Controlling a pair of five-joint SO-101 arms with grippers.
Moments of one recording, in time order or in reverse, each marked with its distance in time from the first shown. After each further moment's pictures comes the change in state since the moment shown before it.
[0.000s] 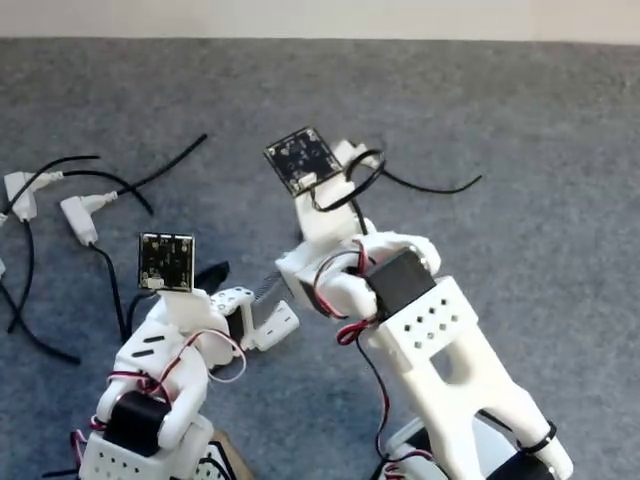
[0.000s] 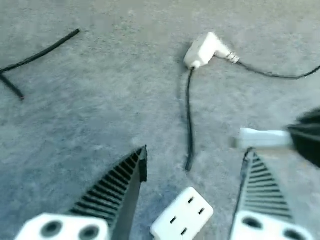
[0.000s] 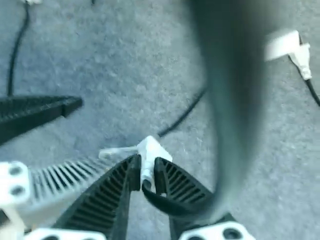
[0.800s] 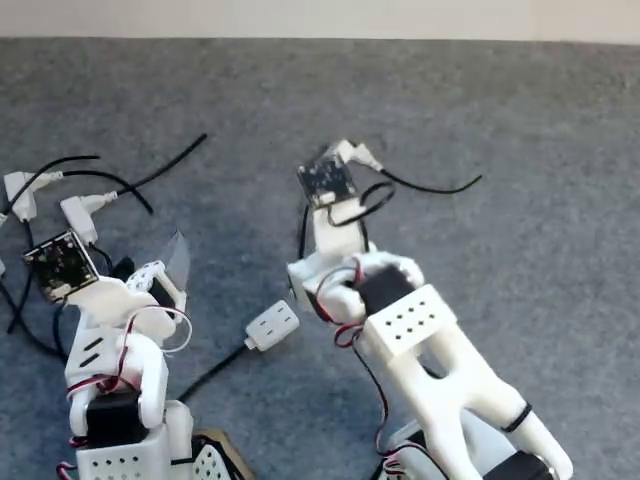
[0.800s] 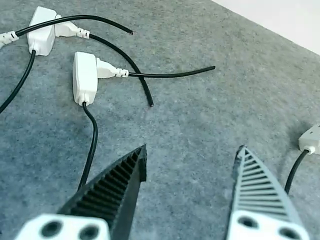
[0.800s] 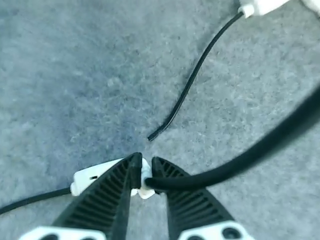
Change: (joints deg) left arm -25.5 0.0 0.2 -2.5 4.0; right arm 2.1 0.1 26.7 -27.6 -10.2
